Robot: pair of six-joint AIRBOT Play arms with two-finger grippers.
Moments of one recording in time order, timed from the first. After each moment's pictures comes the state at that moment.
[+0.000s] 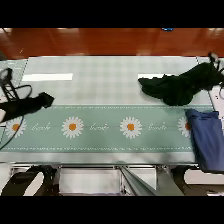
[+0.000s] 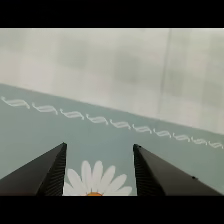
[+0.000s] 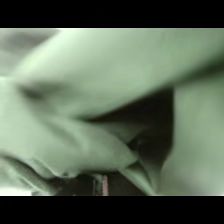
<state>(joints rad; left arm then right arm) 0.08 -0.74 0.67 1.25 -0.82 -1.66 -0.33 -1.51 1.30 -1.24 0.97 1.35</state>
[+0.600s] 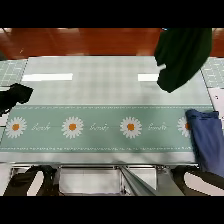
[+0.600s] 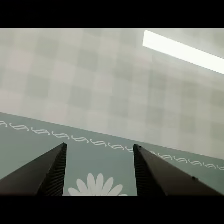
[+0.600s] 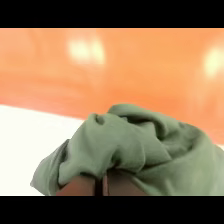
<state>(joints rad) 0.17 -0.56 0.82 1.27 -1.01 -1.63 -0.08 -1.28 1.86 -1.11 1.07 1.28</state>
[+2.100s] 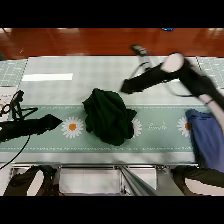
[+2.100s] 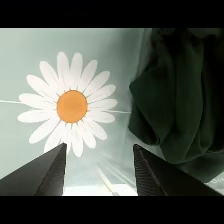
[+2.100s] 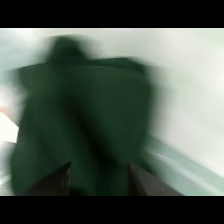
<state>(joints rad) 0.21 -0.59 0.48 1.01 -1.15 -1.46 0.29 -1.41 1.32 -1.02 1.10 1.38</state>
